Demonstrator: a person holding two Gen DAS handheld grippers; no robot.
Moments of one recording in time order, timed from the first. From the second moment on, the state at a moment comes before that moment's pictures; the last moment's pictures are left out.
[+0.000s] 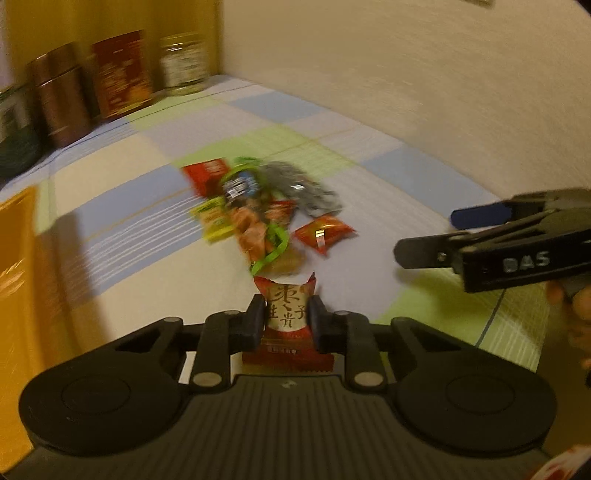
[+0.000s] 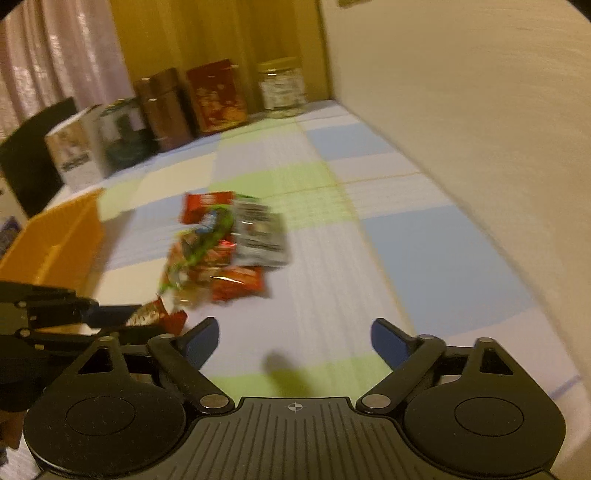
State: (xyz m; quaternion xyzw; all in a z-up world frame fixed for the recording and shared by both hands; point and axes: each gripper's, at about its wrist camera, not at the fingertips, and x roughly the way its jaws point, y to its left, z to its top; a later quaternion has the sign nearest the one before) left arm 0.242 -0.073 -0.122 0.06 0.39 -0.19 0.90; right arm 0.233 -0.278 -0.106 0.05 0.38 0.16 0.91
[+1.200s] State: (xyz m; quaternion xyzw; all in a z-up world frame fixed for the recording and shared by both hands) left arm 0.184 -0.007 -0.044 -0.02 0.35 -0.10 0.93; right arm 0.228 -0.202 -0.044 0.01 0.34 0.20 0.92
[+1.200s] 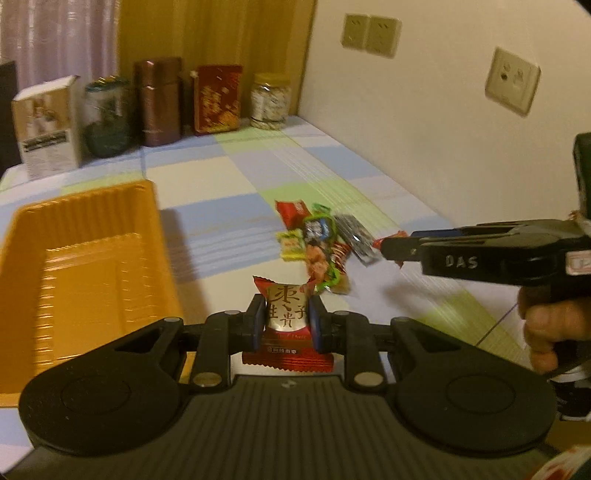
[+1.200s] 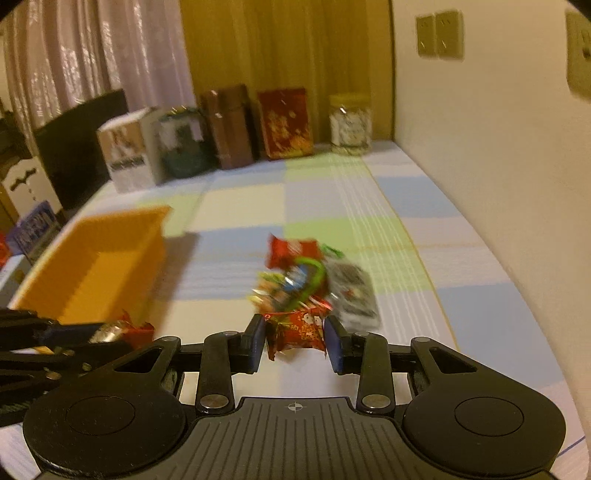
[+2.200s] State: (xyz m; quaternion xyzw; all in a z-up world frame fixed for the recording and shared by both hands) left arm 0.157 0.152 -0.008 -0.08 0.37 0.05 0.92; right arm 0.206 -0.032 -0.007 0.00 0.35 0.33 0.88
